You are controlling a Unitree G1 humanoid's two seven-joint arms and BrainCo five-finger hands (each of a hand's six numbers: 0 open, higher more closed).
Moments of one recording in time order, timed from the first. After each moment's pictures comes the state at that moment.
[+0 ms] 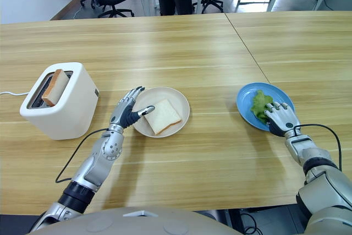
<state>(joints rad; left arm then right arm) -0.07 0.24 -0.30 0.05 0.71 0.02 0.20 -0.44 -0.84 0.55 1.20 -0.97 -0.29 -0.77</state>
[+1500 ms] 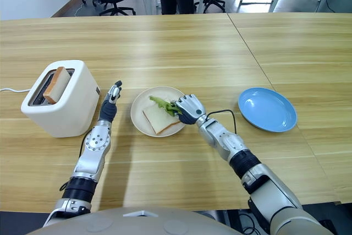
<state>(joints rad) -0.11 0.10 -0.01 0.20 0.16 -0.12 0.09 -0.39 -0.44 0.56 0.51 -0.98 -0.30 -0.44</state>
